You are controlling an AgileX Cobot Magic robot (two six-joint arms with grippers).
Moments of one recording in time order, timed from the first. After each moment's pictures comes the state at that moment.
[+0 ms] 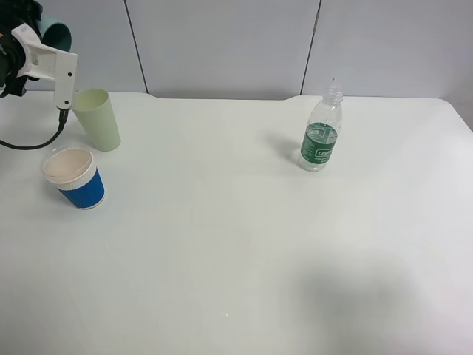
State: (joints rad) left arm -0.04 1.75 -0.88 -0.41 -0.71 2.28; right arm -0.08 0.00 -0.50 0.02 1.06 -0.07
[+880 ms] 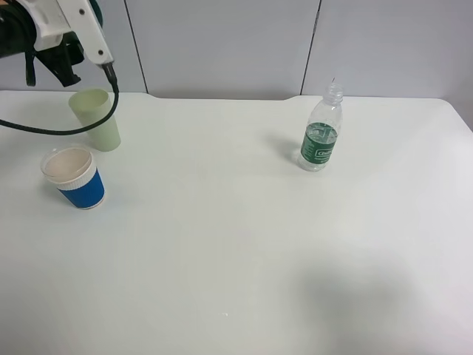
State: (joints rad) left arm -0.20 1.55 -0.88 -0.54 -0.43 1.70; right arm -0.08 0.00 -0.50 0.02 1.06 -0.07
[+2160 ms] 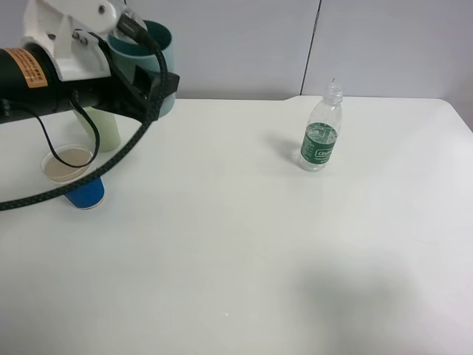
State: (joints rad) left arm -0.53 1.34 -0.61 0.22 -0.38 0.01; right arm -0.08 0.00 -0.50 0.02 1.06 -0.07
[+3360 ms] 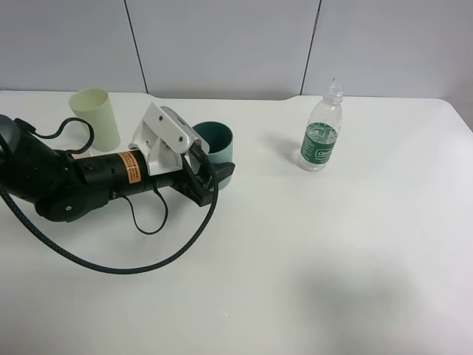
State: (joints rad) left arm -0.52 1.96 -0.58 0.41 -1.03 -0.11; right arm -0.08 0.00 -0.50 0.02 1.06 -0.07
